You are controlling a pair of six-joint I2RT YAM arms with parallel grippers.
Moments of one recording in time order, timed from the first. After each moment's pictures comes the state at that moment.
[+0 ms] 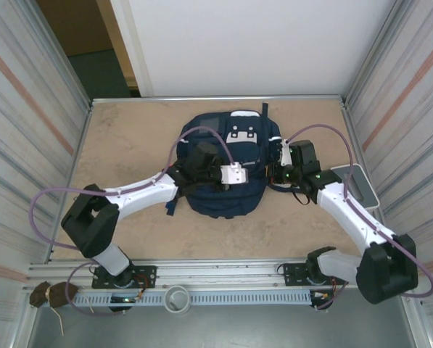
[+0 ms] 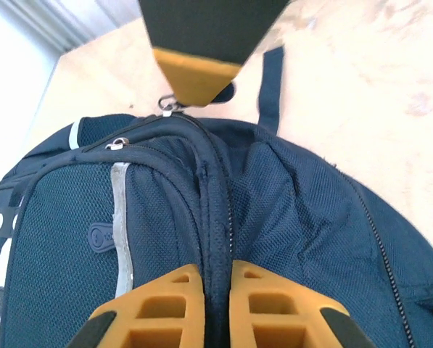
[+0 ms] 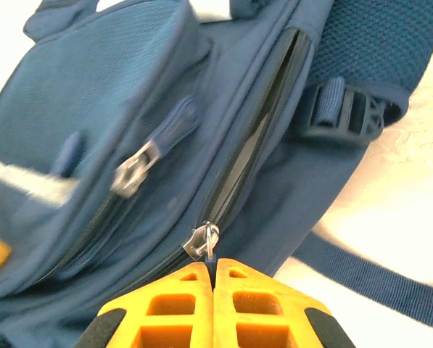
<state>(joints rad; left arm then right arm) -0.78 1.60 1.02 0.01 0.37 0.78 0.31 1.18 0.82 -0.43 -0.18 0.33</state>
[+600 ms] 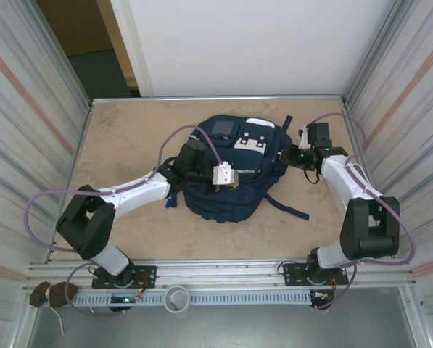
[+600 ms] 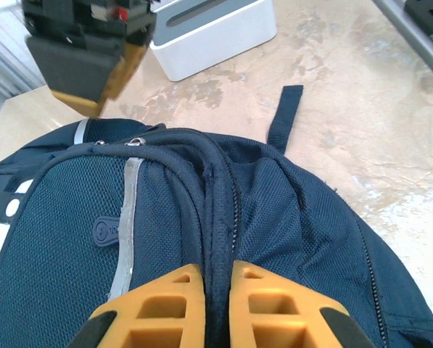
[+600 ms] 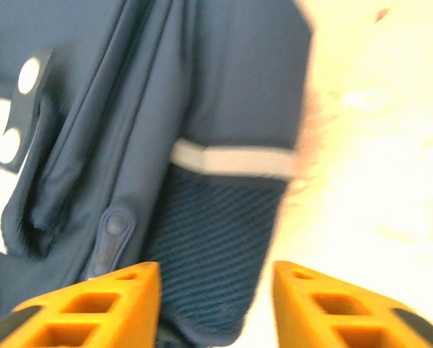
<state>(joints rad) -0.72 1.58 0.99 0.00 0.65 0.78 0.05 1.45 1.00 -0.48 -0.20 0.34</state>
